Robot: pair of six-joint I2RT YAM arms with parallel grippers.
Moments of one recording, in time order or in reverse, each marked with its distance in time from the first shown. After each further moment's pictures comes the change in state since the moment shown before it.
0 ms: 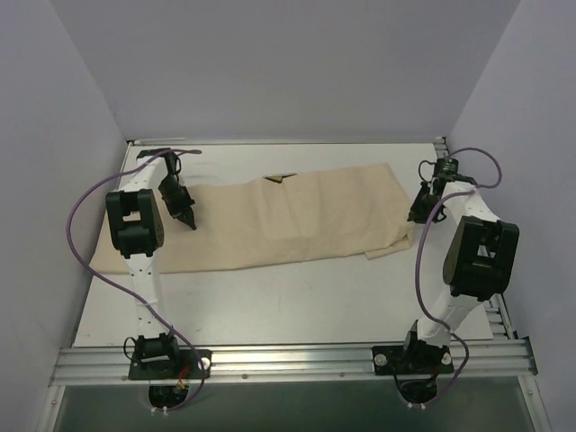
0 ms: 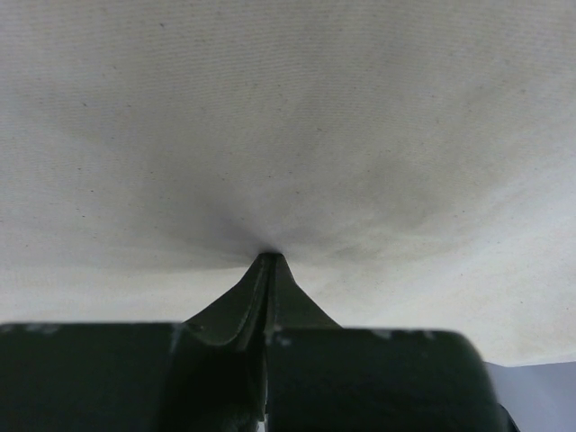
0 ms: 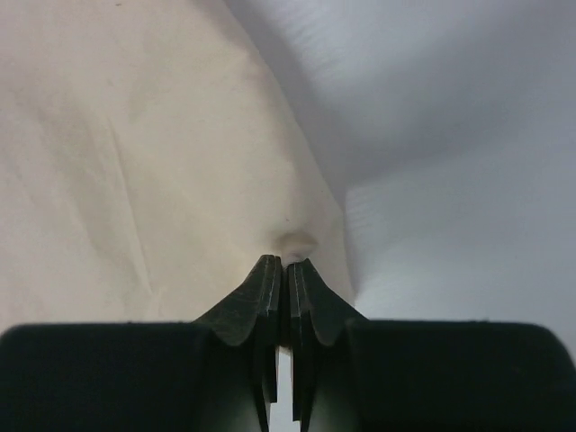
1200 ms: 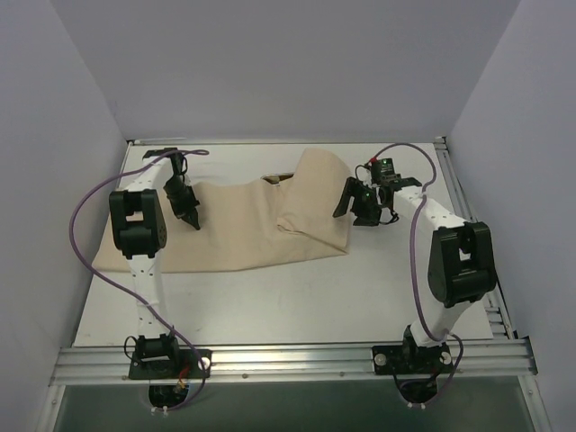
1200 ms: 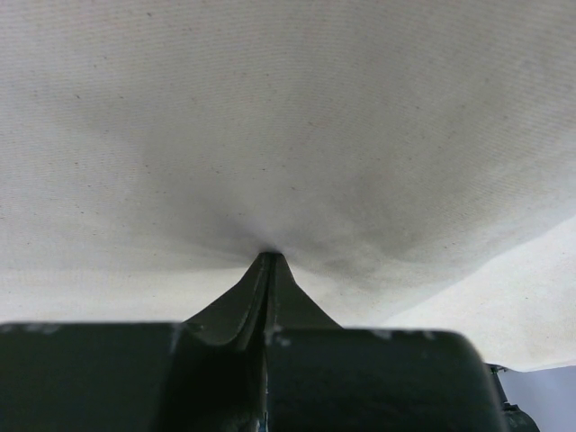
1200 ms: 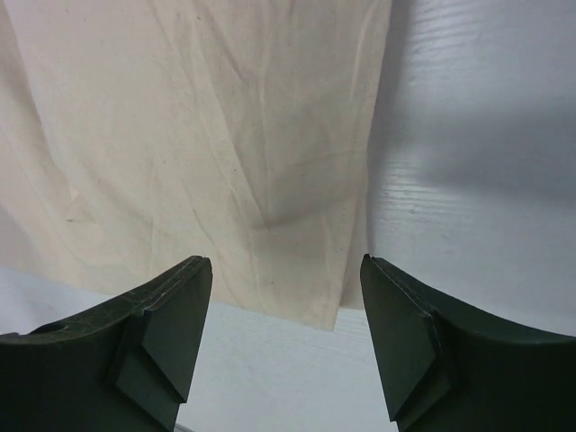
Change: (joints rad) left arm -0.038 -0.032 -0.043 0.033 -0.017 0.017; right arm 0.431 -0.059 -0.012 0.096 -0.152 0.156
